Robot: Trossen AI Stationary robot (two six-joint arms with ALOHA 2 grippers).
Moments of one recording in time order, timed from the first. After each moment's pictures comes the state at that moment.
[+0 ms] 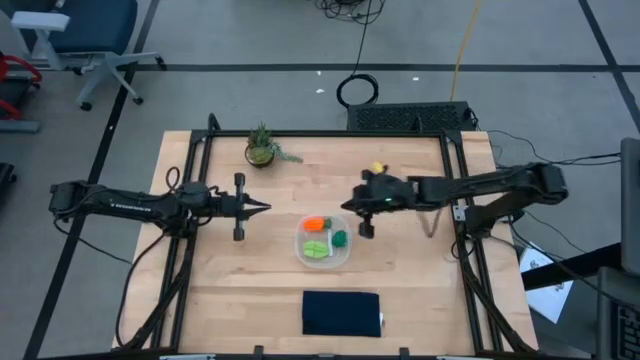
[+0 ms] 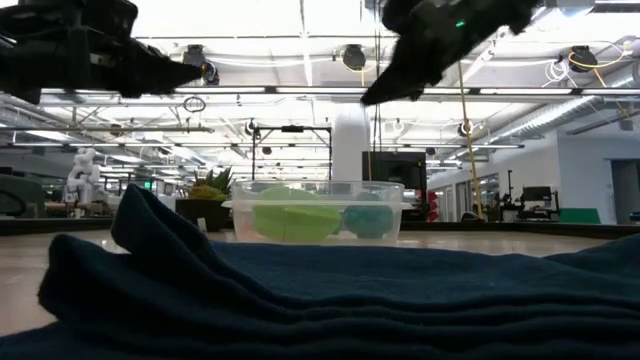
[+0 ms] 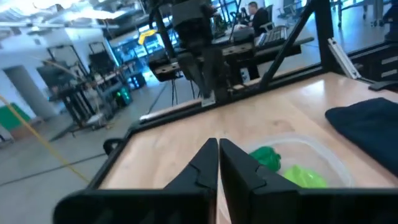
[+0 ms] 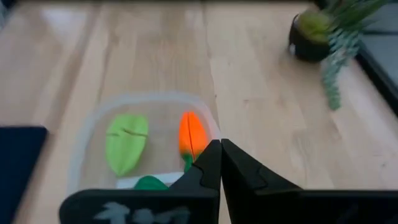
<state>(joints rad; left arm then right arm) 0.07 0.72 0.13 0.59 0.08 0.34 -0.01 1.37 0.88 -0.13 0.07 0.01</state>
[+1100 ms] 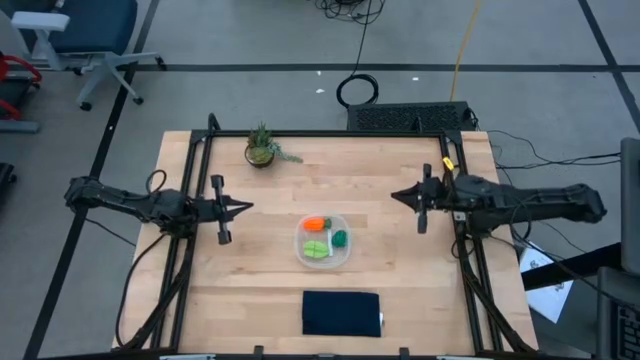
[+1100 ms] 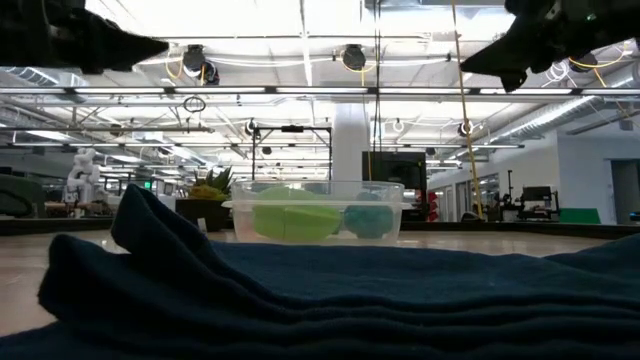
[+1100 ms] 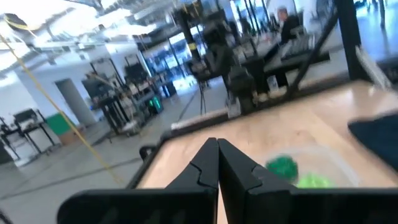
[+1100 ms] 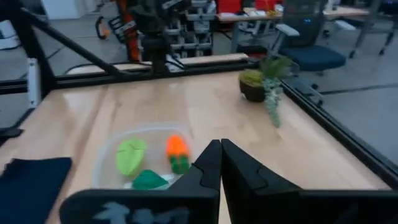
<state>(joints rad) -0.21 0.32 0.13 0.27 -0.32 0.41 -0.01 0.53 0.41 -0.11 0.16 0.08</state>
